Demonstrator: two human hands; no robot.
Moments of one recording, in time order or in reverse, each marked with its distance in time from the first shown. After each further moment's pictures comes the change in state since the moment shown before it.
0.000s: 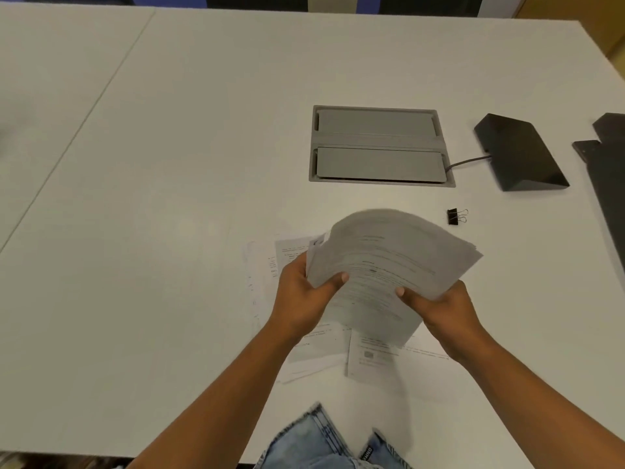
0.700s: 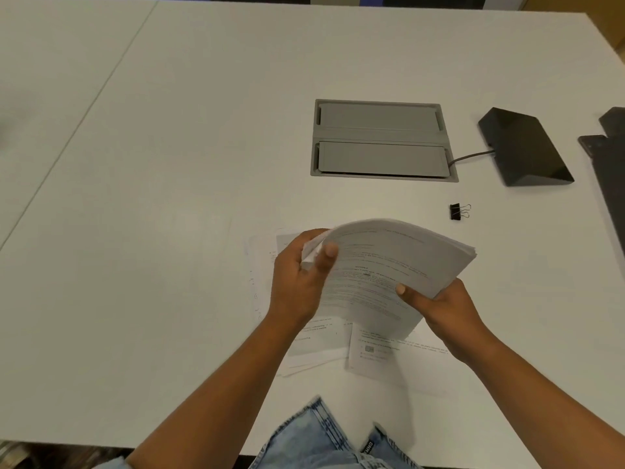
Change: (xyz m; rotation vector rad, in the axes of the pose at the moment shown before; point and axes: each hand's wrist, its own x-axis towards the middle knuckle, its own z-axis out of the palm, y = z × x) left_hand 0.001 0.017 0.002 0.009 0.066 0.187; right_hand -0.003 0.006 -0.003 -0.028 -0.068 0.006
